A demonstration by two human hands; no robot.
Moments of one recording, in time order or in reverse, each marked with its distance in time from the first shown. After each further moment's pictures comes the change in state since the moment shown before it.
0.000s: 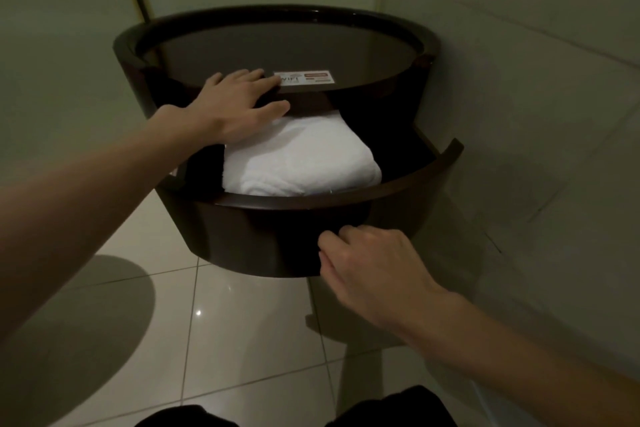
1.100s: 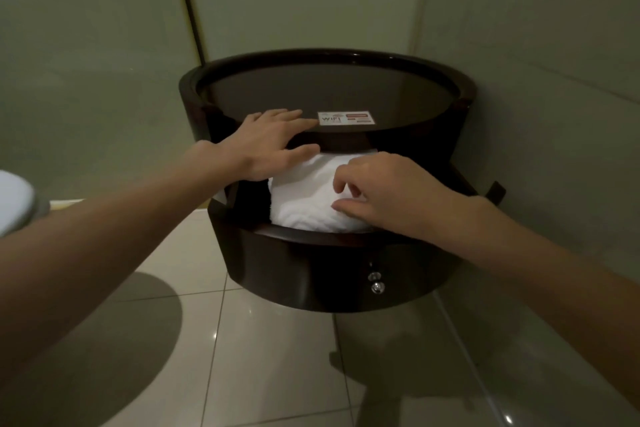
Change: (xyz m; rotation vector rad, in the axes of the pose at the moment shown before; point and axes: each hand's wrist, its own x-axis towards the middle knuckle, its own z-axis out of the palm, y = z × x) left_hand -0.023 -0.011 -0.018 -0.027 -0.029 0.058; right_hand 0.115 0.038 -0.043 0.082 -0.088 -0.198
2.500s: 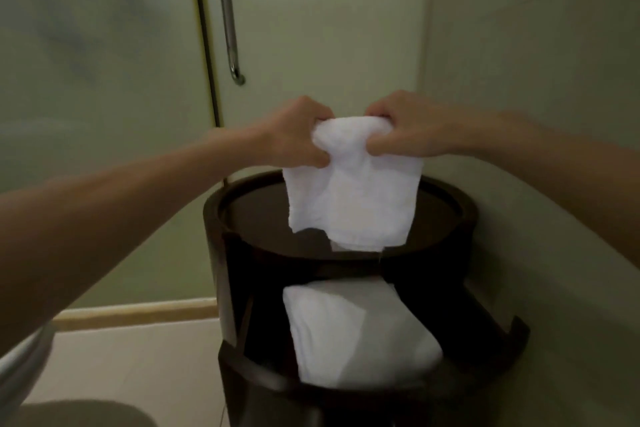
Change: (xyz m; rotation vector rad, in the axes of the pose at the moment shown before) left_hand 0.051 0.010 -0.169 -0.245 0.327 0.127; right_hand 0.121 0.086 -0.163 0.126 0.137 0.088
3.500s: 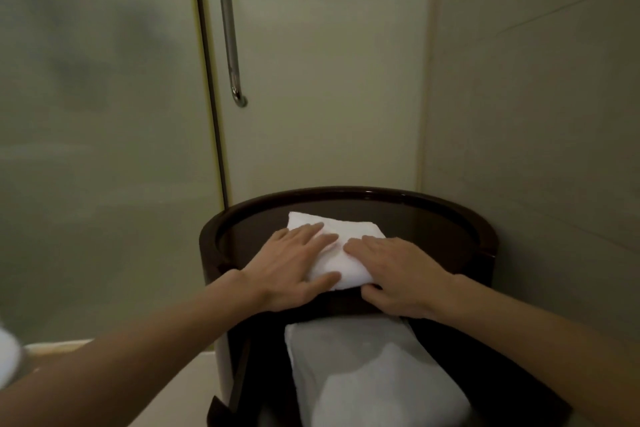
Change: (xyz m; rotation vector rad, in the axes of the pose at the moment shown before) left_hand -0.053 -0.068 0.124 0.325 -0.160 0.056; right_hand -0.045 0.025 0.158 -0.236 -0.076 -0.125
